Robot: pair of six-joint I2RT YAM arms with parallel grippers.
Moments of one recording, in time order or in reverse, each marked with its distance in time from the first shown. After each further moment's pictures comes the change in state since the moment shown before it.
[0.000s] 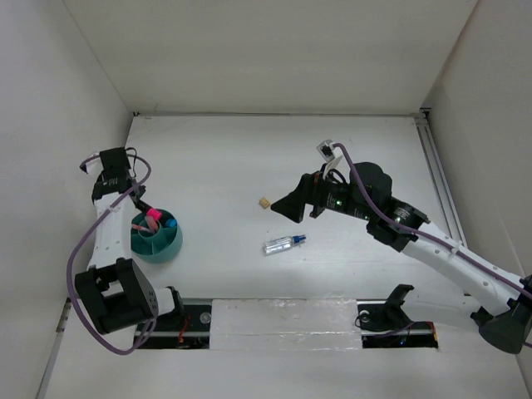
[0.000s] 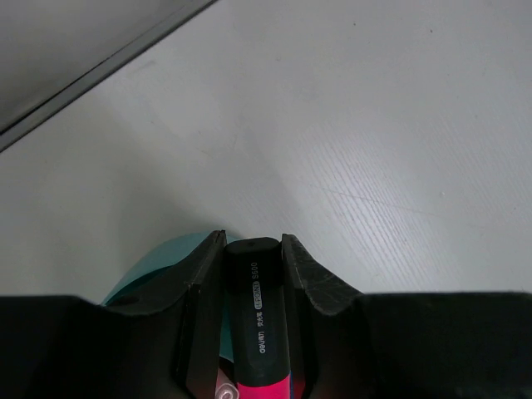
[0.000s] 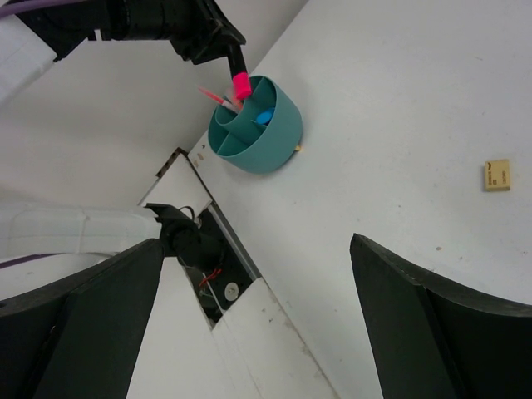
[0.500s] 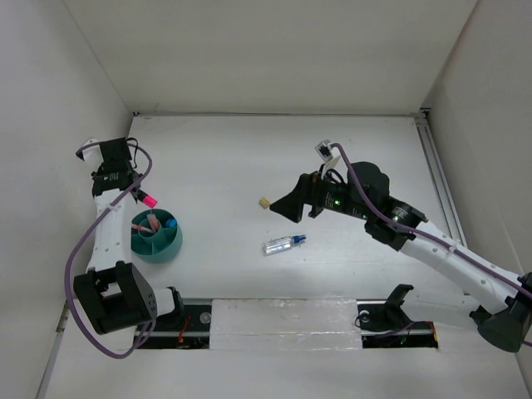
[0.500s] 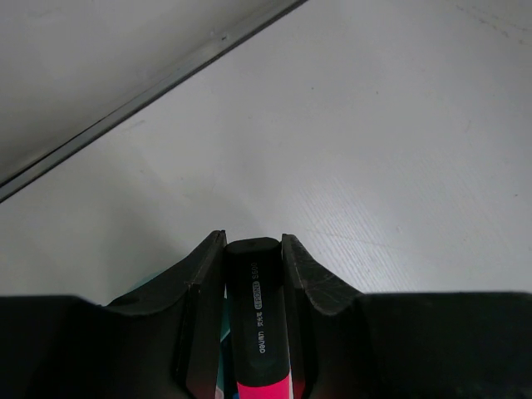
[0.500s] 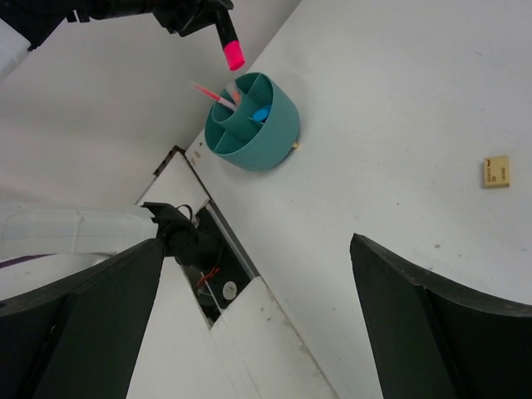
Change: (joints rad) left arm -0.048 -0.005 0.073 0.048 -0.095 0.009; right arm 0.000 0.013 0.000 0.000 0.000 0.000
